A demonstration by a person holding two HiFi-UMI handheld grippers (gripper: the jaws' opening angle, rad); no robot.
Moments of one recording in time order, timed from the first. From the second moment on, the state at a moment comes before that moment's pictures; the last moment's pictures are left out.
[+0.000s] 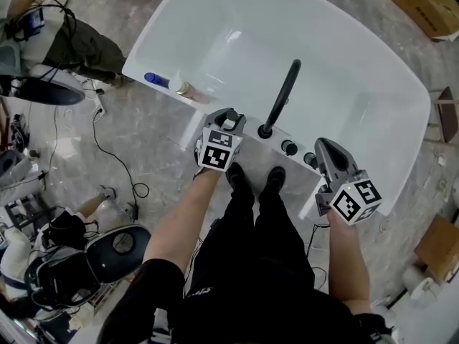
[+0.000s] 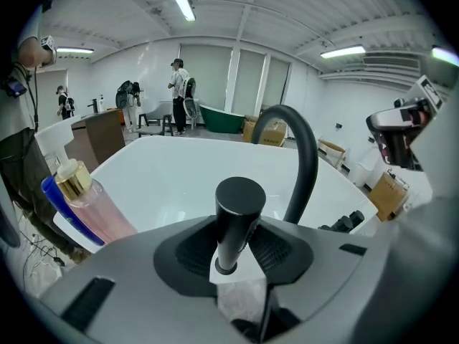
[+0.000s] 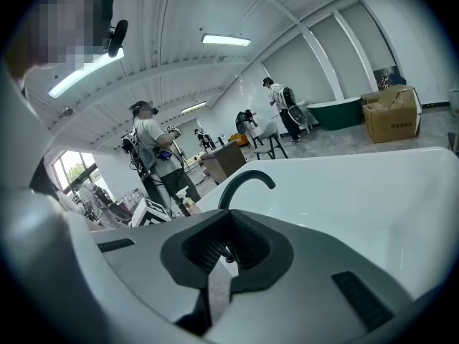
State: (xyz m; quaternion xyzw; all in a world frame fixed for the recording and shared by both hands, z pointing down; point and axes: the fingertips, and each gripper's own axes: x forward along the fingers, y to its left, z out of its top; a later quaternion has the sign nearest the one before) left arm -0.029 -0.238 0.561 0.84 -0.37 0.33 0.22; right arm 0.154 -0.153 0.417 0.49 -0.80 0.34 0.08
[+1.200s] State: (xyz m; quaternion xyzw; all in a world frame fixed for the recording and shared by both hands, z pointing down) left arm -0.051 -0.198 0.349 0.87 -0.41 0.20 0.17; right arm 0.138 -0.126 0.284 0.45 -0.85 0.24 0.07
